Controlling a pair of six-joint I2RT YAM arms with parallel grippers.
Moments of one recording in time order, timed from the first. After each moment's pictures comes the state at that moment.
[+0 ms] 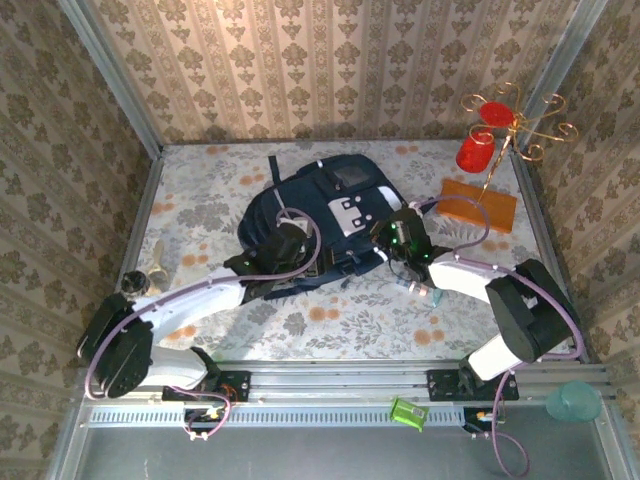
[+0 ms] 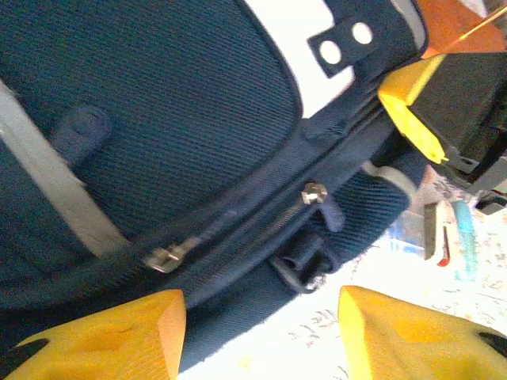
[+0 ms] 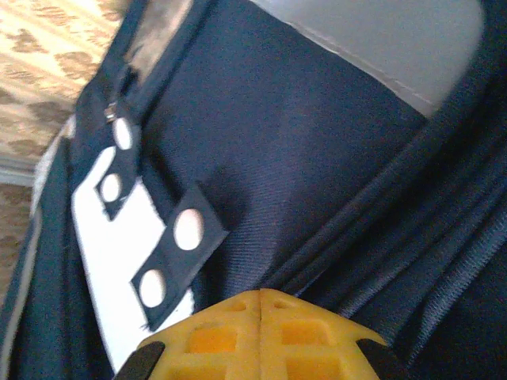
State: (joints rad) left arm -0.86 1.29 0.77 -0.17 -0.02 -0.70; right arm 0.48 1.52 0.69 0.26 0.08 0.99
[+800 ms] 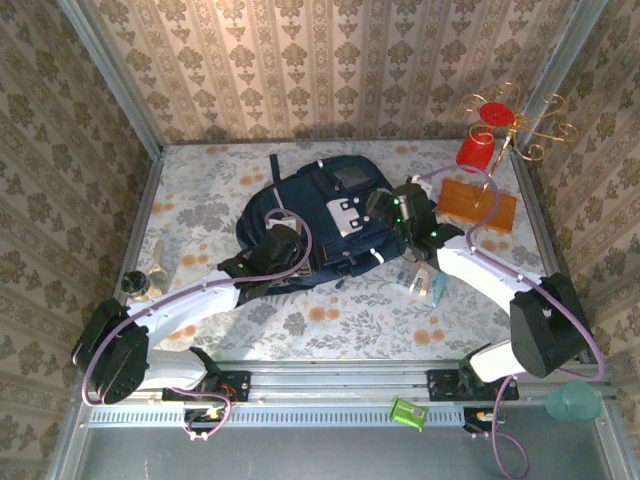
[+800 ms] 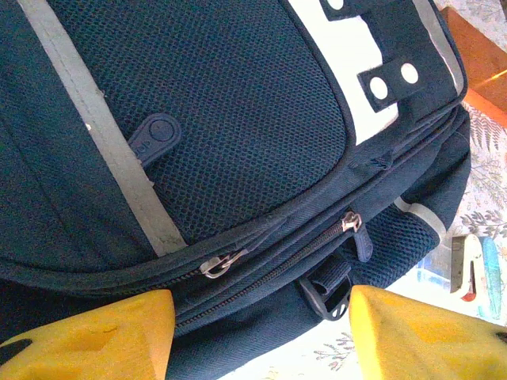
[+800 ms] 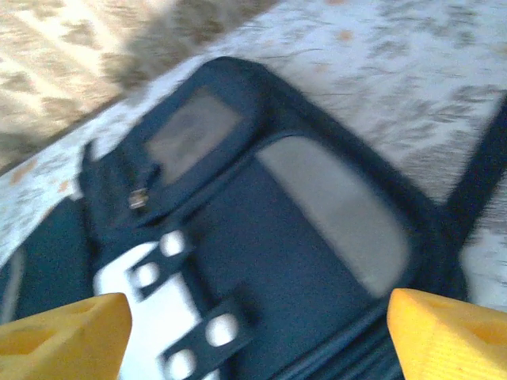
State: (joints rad) left arm -0.82 1.28 0.75 -0.16 -0.08 -0.74; right arm 0.40 1.45 0.93 -0.10 0.25 0.74
